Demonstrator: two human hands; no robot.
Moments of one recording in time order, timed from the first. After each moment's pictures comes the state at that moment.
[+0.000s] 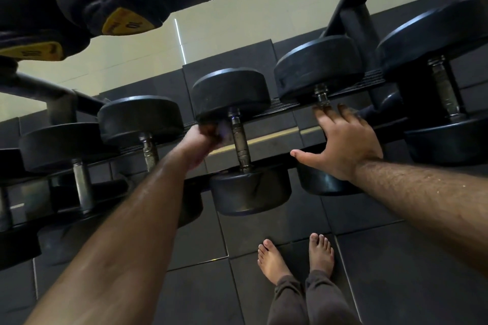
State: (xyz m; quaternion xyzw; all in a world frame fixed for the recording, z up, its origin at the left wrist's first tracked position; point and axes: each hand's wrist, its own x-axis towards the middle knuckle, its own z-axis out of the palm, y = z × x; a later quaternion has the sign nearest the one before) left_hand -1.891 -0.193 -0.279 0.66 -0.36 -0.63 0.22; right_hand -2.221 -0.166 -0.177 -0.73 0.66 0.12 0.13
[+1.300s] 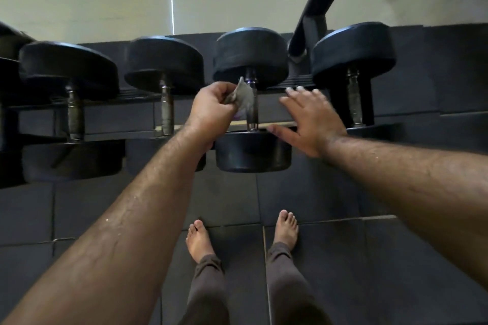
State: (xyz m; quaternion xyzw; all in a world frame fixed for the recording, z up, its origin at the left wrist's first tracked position) left_hand -2.137 -0.167 -0.167 0.69 -0.37 -0.51 0.35; right_hand -2.367 -0.189 -0.158 -0.84 0.52 0.07 0.16
